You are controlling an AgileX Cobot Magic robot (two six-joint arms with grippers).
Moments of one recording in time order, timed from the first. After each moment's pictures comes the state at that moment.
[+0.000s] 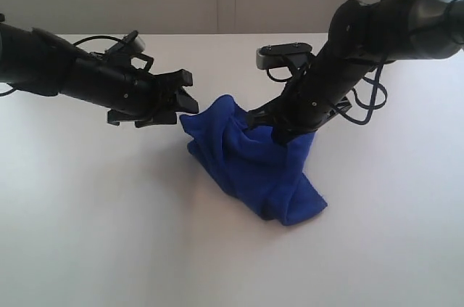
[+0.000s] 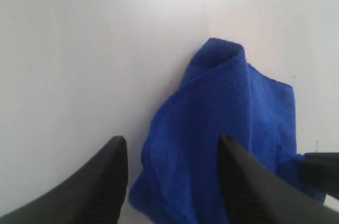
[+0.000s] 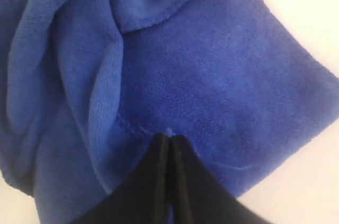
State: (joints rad) left arm -0.35 1.94 -1.17 -1.32 0.52 0.78; right arm 0.39 1.93 -1.28 0.34 0.69 -0.24
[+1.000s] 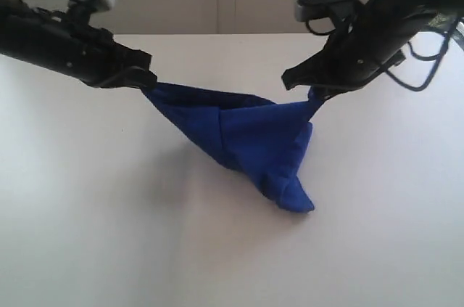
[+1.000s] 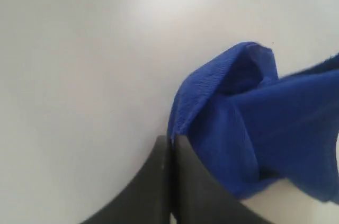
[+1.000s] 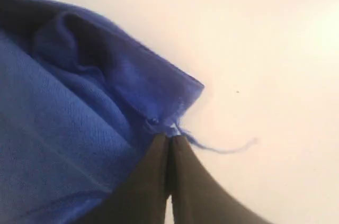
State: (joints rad) left arm -0.23 1.72 -1.17 -1.04 0.68 0.94; right arm 0.34 1.72 -1.28 0.08 0.74 -0.07
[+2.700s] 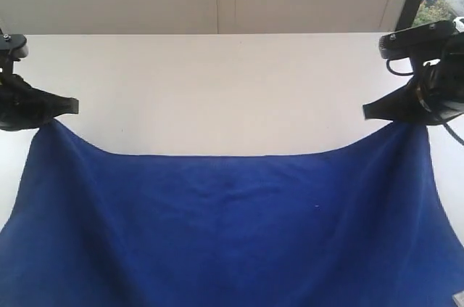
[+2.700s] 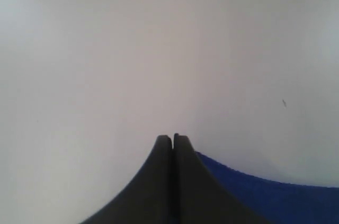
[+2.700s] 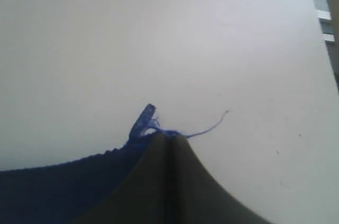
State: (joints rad) left arm -0.12 1.63 -0.84 -0.15 0.15 0.05; right arm 0.23 1.65 -0.88 -1.08 0.46 1.06
